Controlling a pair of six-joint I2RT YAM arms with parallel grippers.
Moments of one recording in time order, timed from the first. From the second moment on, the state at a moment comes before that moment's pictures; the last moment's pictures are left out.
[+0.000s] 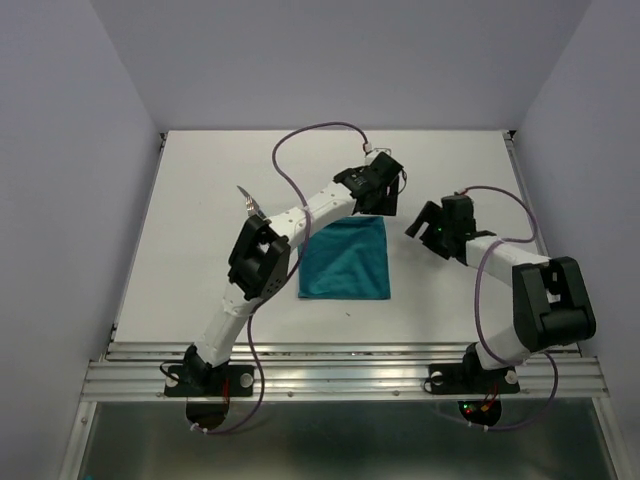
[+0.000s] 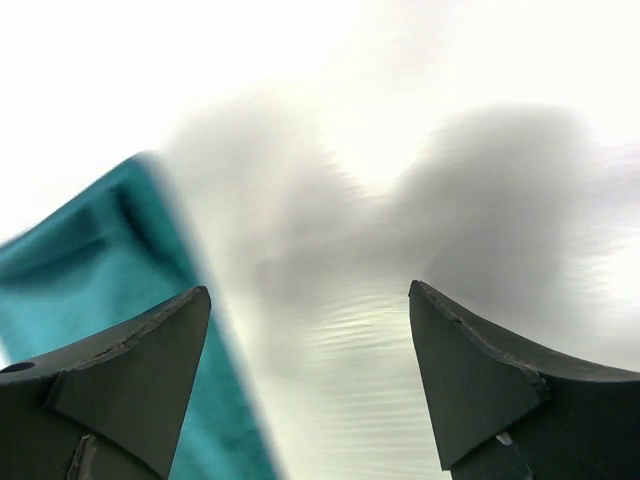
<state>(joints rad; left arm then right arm) -0.82 2.23 2.06 -0.70 -0.26 -0.57 0.24 1.54 0.77 -0.02 0.01 0.71</state>
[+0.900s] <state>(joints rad) -0.89 2.57 2.33 -0.82 -0.43 -0.61 0.02 1.43 0.65 -0.07 -0.02 0.65</state>
